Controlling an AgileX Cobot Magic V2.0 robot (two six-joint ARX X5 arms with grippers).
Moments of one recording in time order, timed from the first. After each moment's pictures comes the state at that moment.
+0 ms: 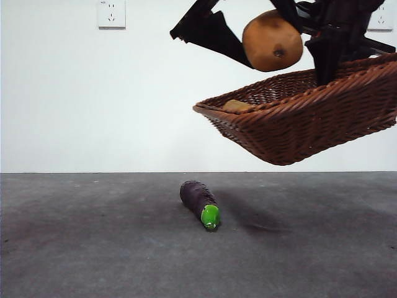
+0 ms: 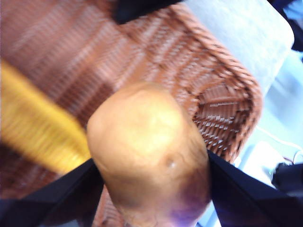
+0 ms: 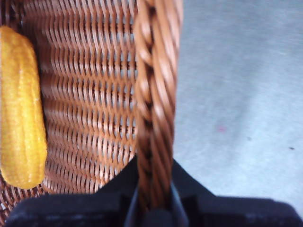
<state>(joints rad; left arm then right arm) -0.86 1.68 1.58 -0.70 0.24 -0.23 0.25 1.81 1.82 -1.31 -0.17 0.01</state>
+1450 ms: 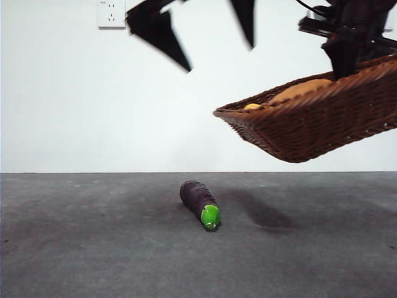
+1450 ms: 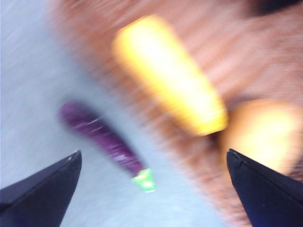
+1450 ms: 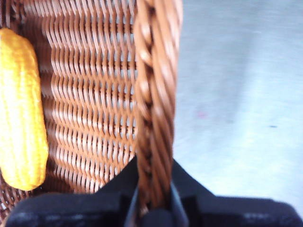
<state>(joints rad) -0.79 1.65 1.58 -0.80 -0.05 -0.25 0.16 1.81 1.82 -1.35 -0.16 0.05</state>
